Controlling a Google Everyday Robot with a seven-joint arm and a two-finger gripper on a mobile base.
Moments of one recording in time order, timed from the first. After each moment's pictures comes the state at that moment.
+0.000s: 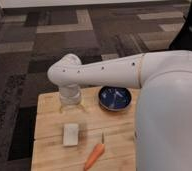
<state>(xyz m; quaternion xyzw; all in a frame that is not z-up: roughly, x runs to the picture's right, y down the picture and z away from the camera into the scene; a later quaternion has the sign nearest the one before) -0.102 0.099 0.704 -0.26 0.23 0.64 0.68</state>
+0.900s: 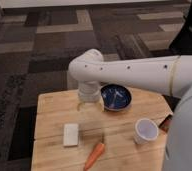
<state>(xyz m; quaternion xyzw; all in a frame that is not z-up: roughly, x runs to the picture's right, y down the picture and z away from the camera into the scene) 0.026 0.086 0.671 -0.24 0.27 0.68 0.64</state>
